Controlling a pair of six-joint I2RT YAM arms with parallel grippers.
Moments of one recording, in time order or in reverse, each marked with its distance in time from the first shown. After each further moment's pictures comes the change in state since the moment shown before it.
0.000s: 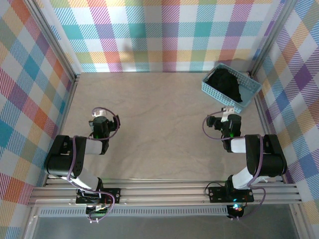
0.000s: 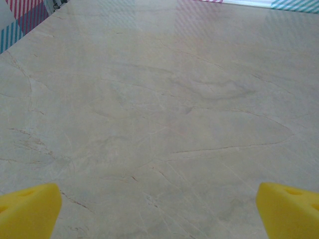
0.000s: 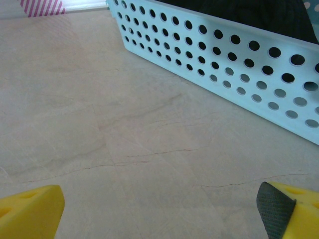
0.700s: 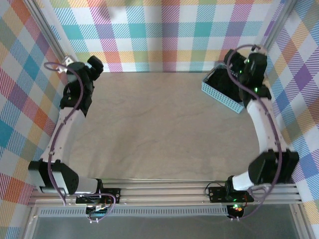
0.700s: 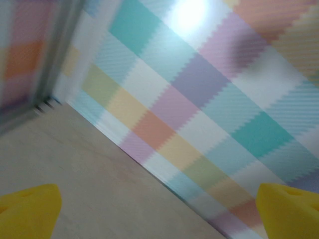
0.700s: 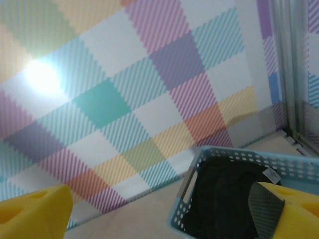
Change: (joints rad) left arm 0.006 -0.161 1.011 -0.993 0.018 -0.562; right arm 0.000 -0.022 1.154 -0.986 0.177 0.419
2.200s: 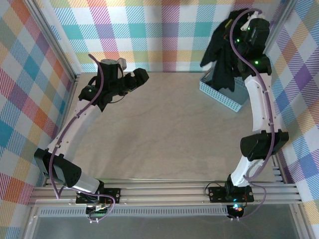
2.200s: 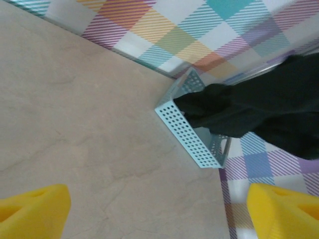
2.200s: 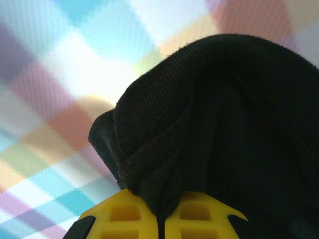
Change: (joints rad) left arm -0.295 0.078 0.173 -0.333 0.473 -0.044; right arm 0.095 0.240 0.607 -0.116 -0.163 0.040
